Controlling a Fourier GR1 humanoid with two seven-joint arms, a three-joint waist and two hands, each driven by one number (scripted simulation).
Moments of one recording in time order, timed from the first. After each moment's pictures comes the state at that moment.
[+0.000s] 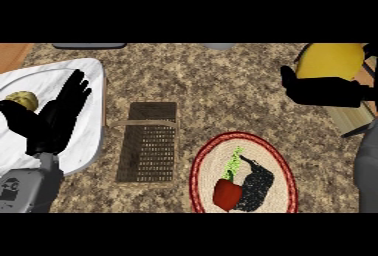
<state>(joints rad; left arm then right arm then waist) -0.24 0.29 0.01 -1.52 0.18 0.08 0.22 -0.67 -0.26 0.01 -1.92 0.81 0.18 0.92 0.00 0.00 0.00</state>
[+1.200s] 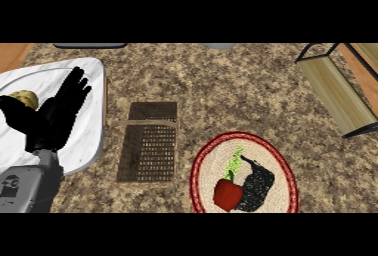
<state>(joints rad) -0.26 0.26 0.06 -1.51 0.16 0.04 0.24 -0.51 -0.57 -0.52 -1.52 0.53 0.11 0.44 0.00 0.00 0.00</state>
